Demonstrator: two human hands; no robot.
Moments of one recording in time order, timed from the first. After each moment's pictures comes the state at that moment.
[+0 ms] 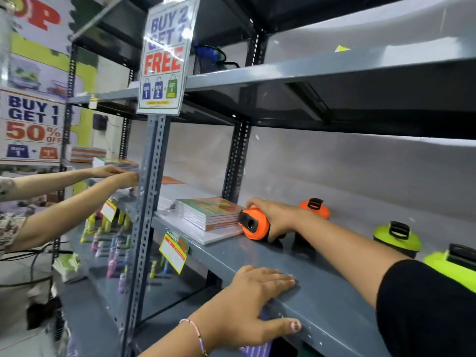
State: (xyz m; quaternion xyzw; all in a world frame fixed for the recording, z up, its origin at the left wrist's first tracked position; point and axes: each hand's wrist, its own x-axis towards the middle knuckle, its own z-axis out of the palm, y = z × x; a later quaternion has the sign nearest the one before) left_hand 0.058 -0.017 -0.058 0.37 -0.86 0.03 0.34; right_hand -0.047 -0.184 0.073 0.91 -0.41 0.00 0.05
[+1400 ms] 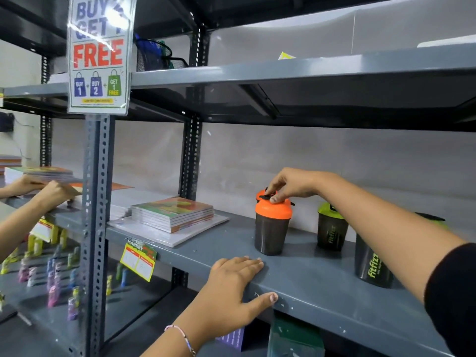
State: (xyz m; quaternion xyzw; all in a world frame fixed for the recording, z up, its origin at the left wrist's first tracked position) left_hand 0.063 -0.014 -0.054 0.41 -0.84 0.05 0.35; right_hand -0.128 -0.120 0.162 0.85 -0.52 0.10 -0.03
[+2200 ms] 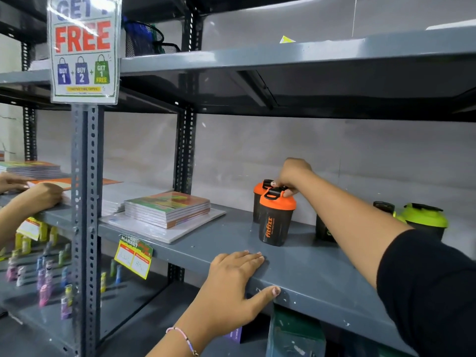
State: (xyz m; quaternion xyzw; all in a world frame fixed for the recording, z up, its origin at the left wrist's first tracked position) left_hand 0.071 -0.009 -0.061 0.40 -0.82 0.06 0.40; right_hand -0.086 -0.149 0.153 0.62 -0.76 0.17 0.02
